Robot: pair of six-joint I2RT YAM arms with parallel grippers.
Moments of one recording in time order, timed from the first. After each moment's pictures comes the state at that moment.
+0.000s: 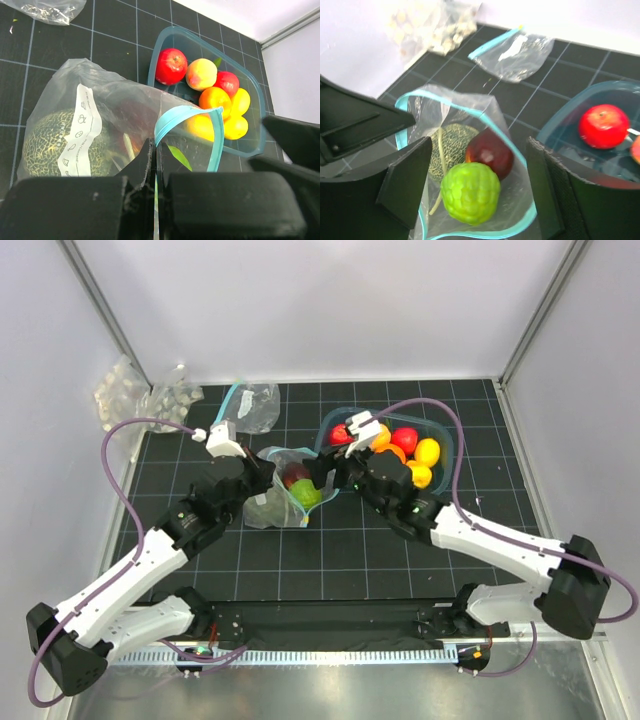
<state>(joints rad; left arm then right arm) -0.70 0.94 0.87 -0.27 -0.41 -0.73 0.92 1.27 0.92 0.27 0.26 0.26</state>
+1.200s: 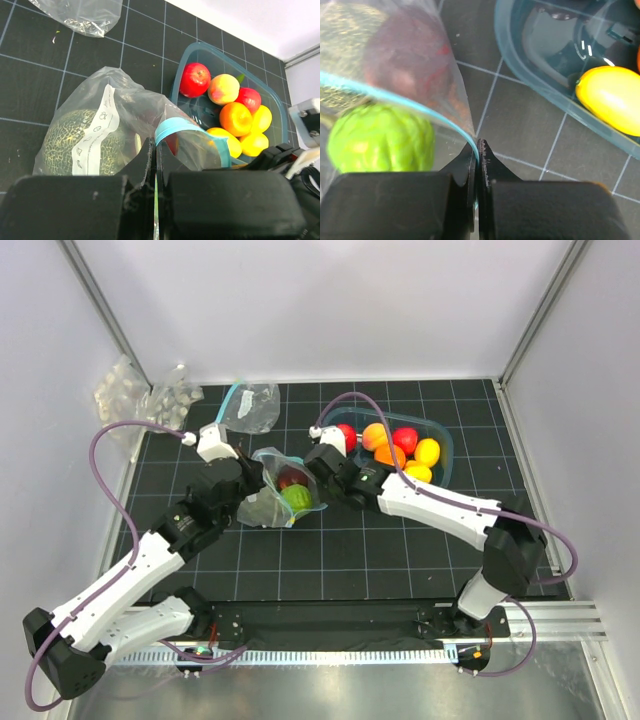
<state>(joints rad) -0.70 0.91 0.87 -0.31 -0.53 -0.73 0.95 1.62 1.32 -0.56 0.40 0.53</state>
